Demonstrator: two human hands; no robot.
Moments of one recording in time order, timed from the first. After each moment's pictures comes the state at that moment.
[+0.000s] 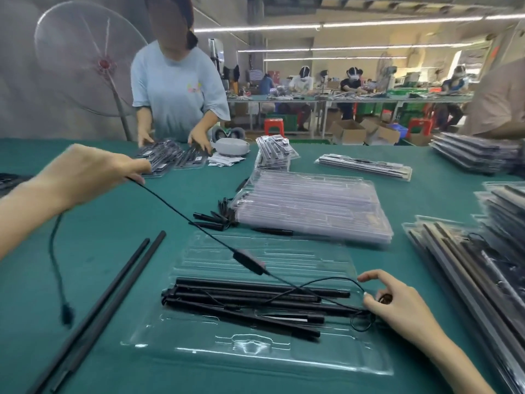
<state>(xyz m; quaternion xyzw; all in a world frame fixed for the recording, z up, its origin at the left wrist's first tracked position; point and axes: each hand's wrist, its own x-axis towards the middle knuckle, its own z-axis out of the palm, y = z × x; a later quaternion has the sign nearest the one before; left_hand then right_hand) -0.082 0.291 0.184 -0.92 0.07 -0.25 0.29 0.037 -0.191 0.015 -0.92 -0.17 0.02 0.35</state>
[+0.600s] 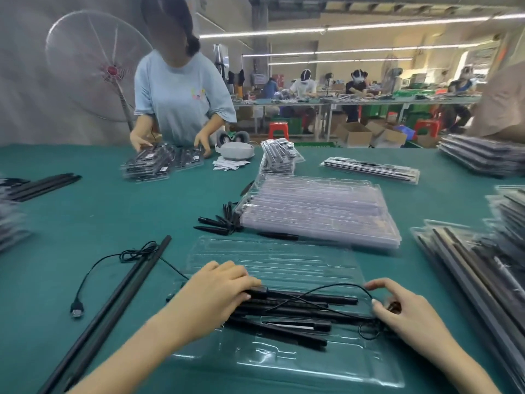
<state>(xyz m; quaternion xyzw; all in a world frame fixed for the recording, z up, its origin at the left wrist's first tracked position) -0.085 0.128 0.057 -0.97 0.17 -0.15 0.03 0.035 -0.189 0.015 -0.93 -0.18 0.02 0.33</state>
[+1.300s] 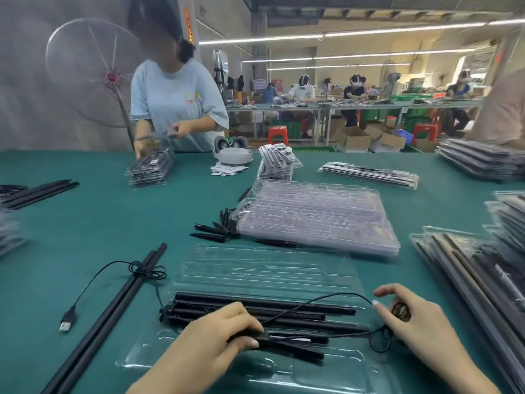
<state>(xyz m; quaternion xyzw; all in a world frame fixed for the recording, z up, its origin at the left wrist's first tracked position) -0.108 0.102 0.038 -0.96 0.10 -0.10 -0.26 0.034 -0.198 0.019 -0.92 -0.15 -0.04 0.36</state>
